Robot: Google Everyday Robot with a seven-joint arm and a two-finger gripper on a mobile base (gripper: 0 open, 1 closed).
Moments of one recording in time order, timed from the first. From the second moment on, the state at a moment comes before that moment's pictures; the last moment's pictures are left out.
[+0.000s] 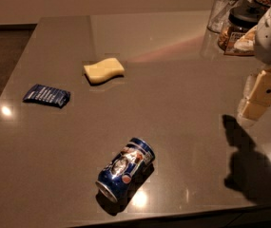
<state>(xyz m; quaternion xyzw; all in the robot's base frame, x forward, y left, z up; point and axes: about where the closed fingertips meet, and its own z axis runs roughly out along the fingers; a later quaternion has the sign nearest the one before) 0.438 -0.217 0.976 -0.60 0.78 -0.03 0.16</state>
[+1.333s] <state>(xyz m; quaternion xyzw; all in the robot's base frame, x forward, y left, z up) 0.395 -0.107 0.976 -0.74 0.65 -0.02 0.18</state>
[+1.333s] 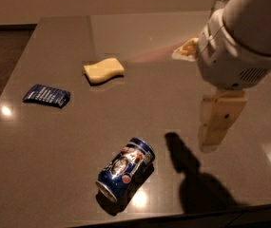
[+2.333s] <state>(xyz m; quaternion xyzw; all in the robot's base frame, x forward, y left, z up) 0.329 0.017 0.892 -0.89 0.44 -0.02 0.09</state>
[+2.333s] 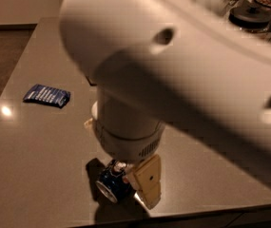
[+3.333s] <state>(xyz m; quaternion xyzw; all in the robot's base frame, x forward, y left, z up) 0.327 0.035 0.849 -0.92 0.40 -0.01 0.04</state>
